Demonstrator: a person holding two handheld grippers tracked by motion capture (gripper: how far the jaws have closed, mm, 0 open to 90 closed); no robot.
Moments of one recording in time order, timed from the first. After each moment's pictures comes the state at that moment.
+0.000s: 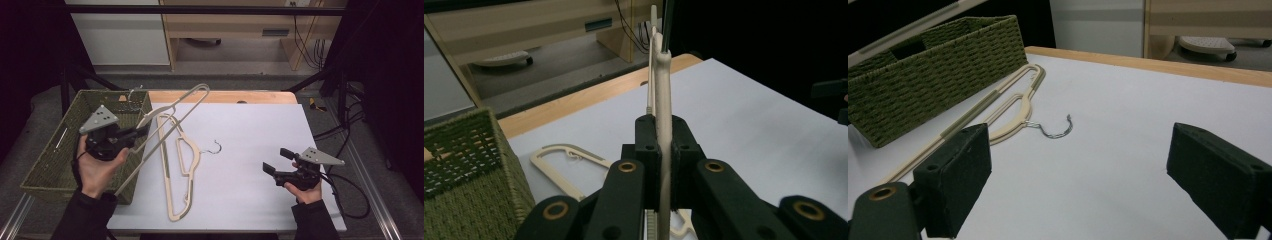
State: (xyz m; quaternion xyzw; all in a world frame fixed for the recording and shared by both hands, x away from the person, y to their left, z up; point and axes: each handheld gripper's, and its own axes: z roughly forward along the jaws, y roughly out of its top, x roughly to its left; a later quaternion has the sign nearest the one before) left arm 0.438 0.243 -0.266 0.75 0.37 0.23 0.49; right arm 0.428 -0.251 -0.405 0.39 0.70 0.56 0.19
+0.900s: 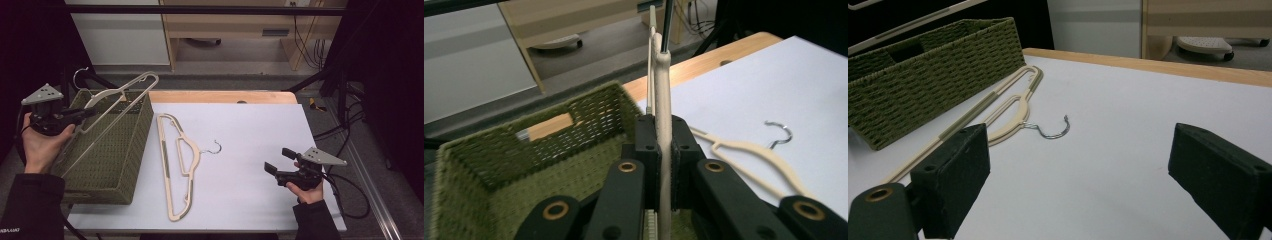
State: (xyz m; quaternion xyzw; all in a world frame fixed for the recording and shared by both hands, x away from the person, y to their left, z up) left arm 0.491 0.369 -0.264 0.76 0.41 0.27 0.43; right arm 0.428 -0.255 -0.405 0.40 0.70 0.56 0.19
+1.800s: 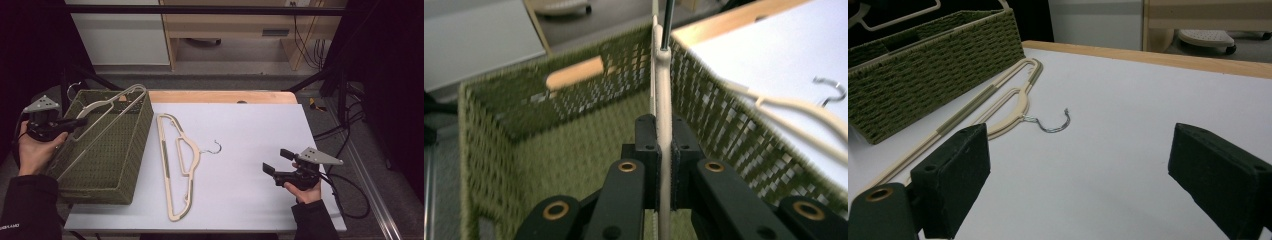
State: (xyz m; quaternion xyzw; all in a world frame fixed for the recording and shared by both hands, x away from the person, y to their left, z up) left arm 0.509 0.416 -0.314 0.77 0.44 0.25 0.39; right arm 0.430 -0.251 -0.409 0.40 0.71 0.55 0.18
